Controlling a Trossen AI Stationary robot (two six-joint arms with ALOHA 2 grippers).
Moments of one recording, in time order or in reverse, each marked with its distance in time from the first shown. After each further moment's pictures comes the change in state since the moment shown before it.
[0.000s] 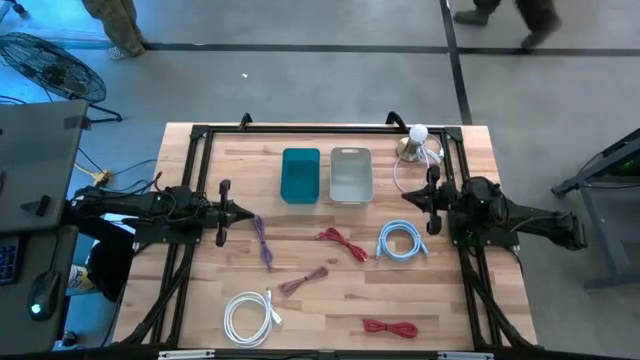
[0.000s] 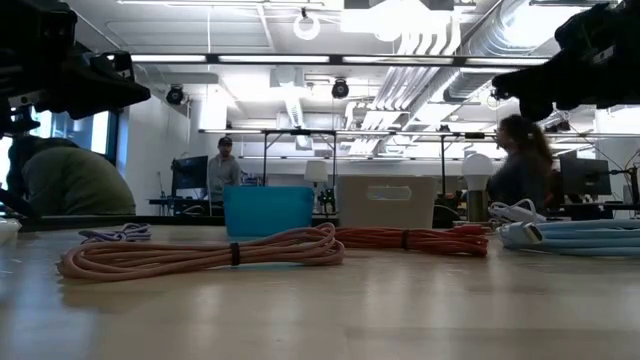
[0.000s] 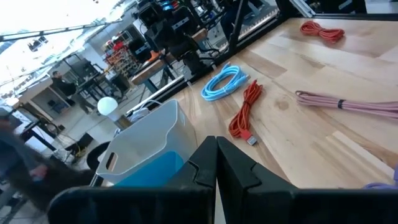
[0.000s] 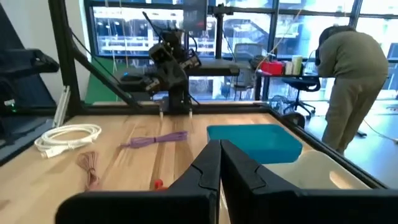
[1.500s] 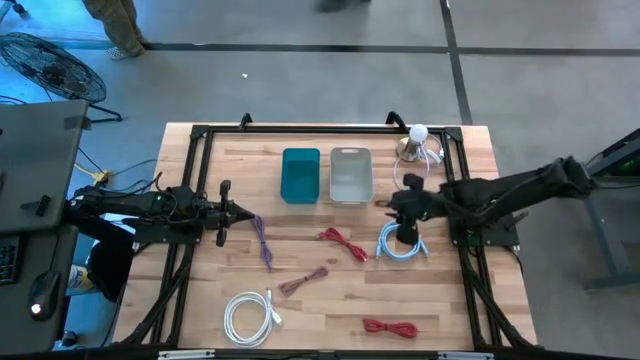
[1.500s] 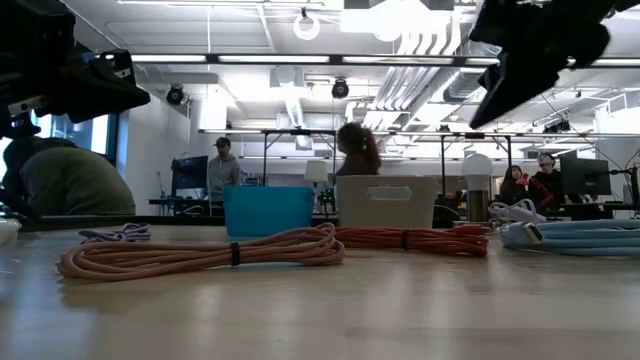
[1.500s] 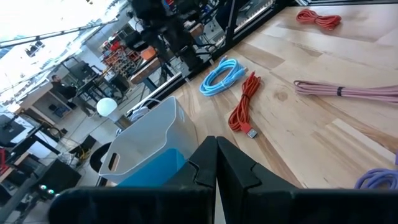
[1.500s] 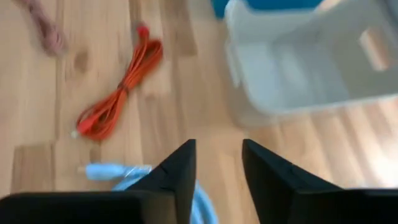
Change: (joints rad) left arm 0.000 0.006 0.000 -0.029 0.001 0.053; right arm 0.379 0.965 0.683 -0.684 0.429 0.223
